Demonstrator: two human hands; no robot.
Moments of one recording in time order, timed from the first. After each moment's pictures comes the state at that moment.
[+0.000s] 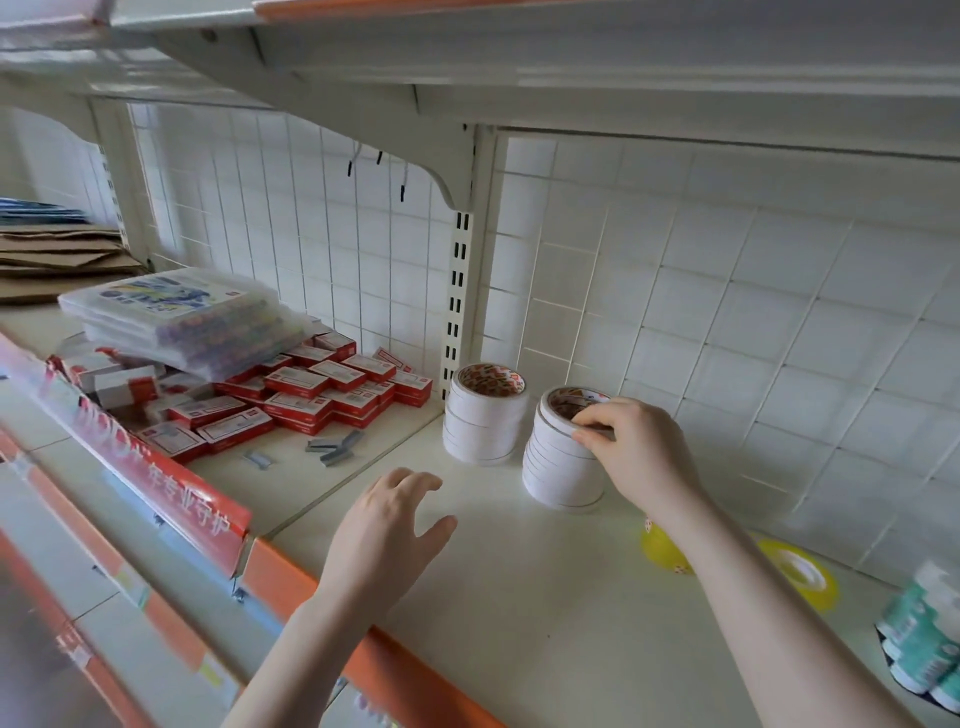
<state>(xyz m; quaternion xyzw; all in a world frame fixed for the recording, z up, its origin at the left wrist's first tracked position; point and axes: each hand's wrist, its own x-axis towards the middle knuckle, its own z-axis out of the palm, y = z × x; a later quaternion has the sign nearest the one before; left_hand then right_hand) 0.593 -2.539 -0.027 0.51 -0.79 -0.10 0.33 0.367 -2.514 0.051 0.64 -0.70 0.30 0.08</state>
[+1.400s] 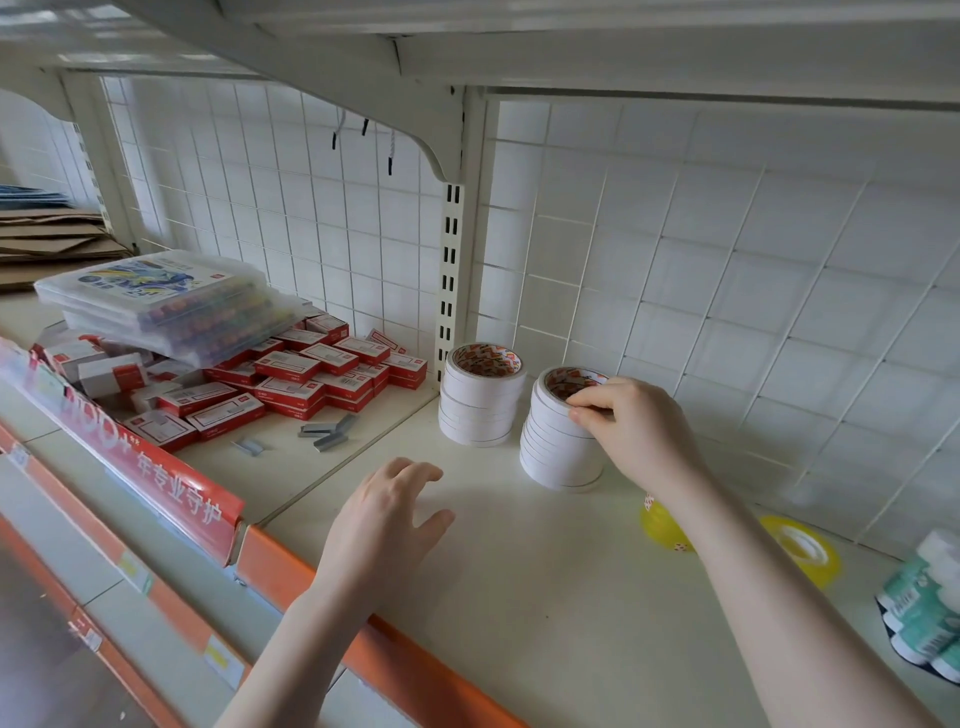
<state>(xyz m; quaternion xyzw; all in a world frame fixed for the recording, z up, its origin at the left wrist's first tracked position) 0.593 -2.539 -0.034 0.51 -0.80 -0.11 0.30 0.362 -2.519 0.047 0.65 -0.70 0.28 0.07</state>
